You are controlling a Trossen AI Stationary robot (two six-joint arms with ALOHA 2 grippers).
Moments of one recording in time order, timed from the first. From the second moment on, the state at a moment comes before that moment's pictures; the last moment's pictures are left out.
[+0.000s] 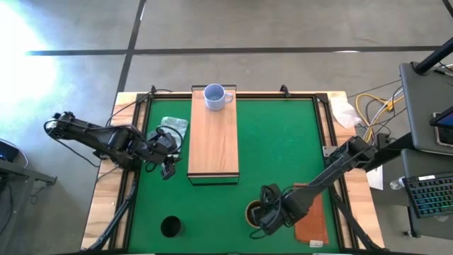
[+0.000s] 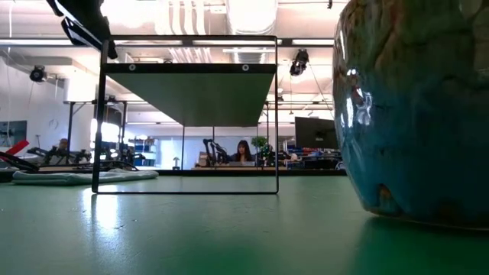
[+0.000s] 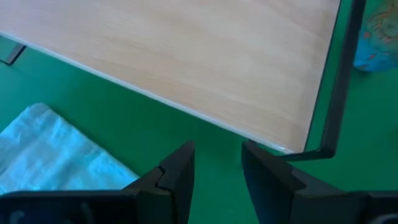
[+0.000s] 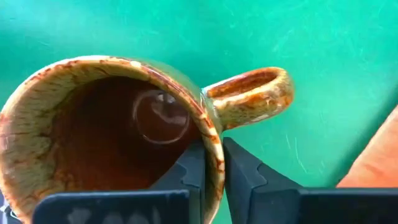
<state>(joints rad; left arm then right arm) -0.30 0.97 1.00 -0.99 -0.32 -0.65 0.65 1.86 1.49 -1.04 0.14 1.87</state>
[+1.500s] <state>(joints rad) -0.30 0.90 1.01 -0.89 -0.65 -0.65 -0.07 1.84 2.15 -1.16 0.27 0.91</state>
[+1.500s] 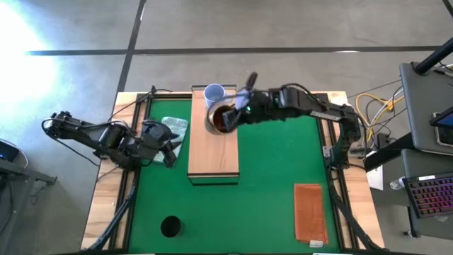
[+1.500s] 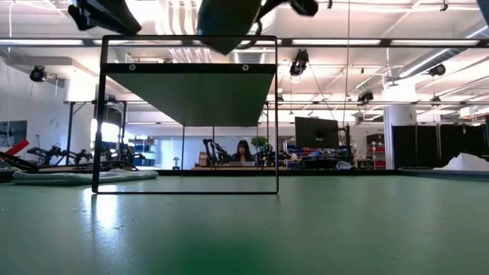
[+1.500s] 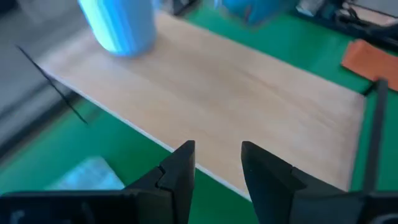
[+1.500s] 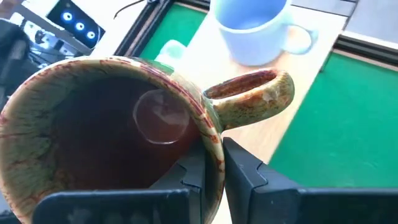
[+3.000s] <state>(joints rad) -0.04 1.05 1.07 -0.75 -0.59 -0.34 -0.13 2.10 2.36 -1.21 0.19 0.77</state>
